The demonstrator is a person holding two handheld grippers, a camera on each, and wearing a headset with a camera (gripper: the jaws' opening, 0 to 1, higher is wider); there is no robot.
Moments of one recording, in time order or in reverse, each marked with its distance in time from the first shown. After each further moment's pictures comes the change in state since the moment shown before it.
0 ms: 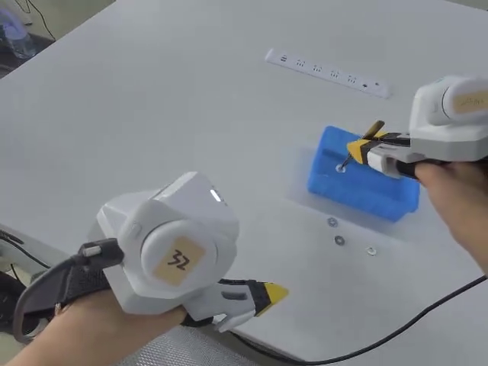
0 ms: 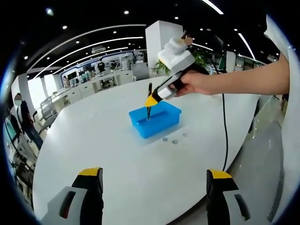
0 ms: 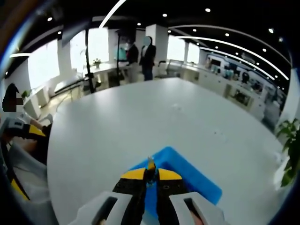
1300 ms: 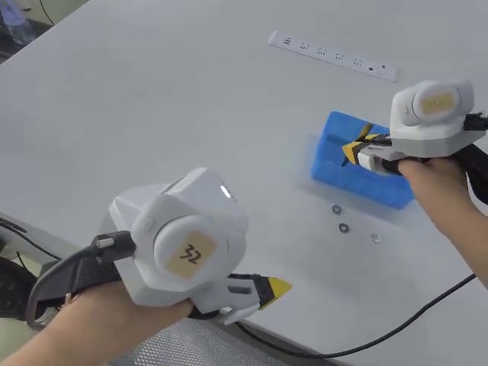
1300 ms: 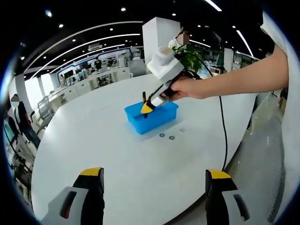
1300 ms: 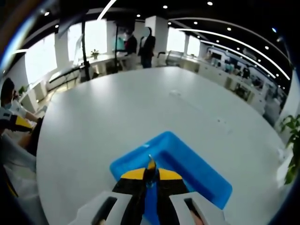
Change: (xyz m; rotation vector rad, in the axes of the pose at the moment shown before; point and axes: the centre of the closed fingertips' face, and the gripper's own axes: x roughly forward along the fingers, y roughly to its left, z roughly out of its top) left arm 0.007 -0.008 -0.007 0.013 0.031 -0.024; right arm 0.032 -0.006 -0.031 -0.016 0.079 -0.008
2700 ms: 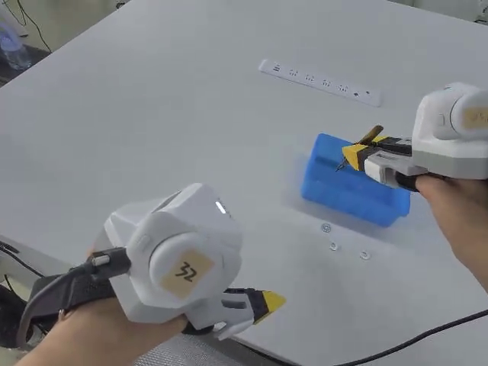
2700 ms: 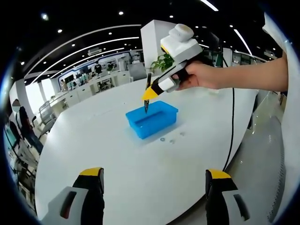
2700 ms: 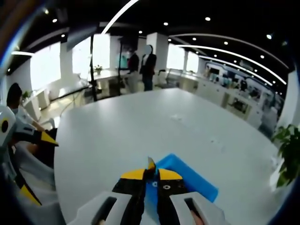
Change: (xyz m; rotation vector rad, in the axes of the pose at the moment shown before) left arm -0.007 0.001 0.008 0.030 -0.027 0.020; right arm -0.077 0.031 0.045 -0.007 -0.165 -0.007
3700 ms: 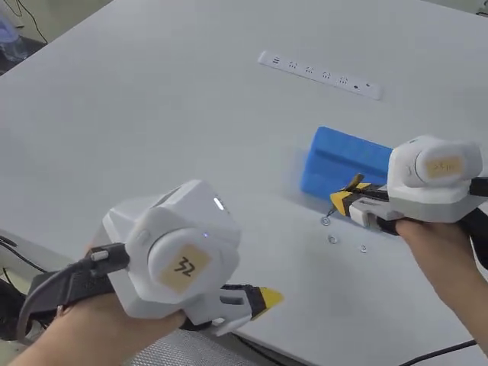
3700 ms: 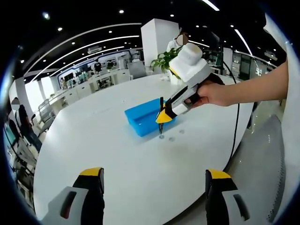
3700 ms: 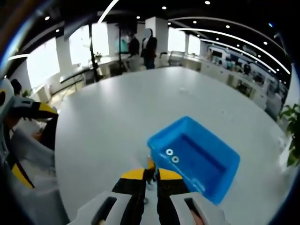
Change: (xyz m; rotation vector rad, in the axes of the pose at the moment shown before) left arm 0.003 -0.003 -0.005 -0.009 0.014 -0.009; right arm 0.021 0.022 -0.077 0.051 0.162 0.039
